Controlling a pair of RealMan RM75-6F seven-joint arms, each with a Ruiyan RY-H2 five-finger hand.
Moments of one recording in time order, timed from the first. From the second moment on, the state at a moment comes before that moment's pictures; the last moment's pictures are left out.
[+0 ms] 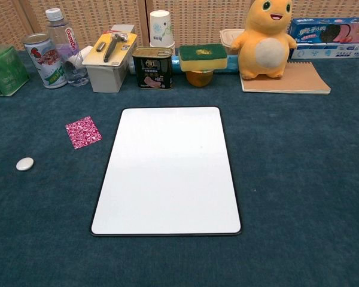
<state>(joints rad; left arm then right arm) -0.03 -1.14 0.03 -1.63 1.61 1.56 0.19 0.00 -0.98 0.06 -1.86 -1.41 1.52 -0.20</state>
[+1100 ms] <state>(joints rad) -0.53 -1.27 -0.05 -1.26 1.90 1.18 0.24 0.00 -1.02 0.10 -1.83 -1.37 1.53 -0.21</state>
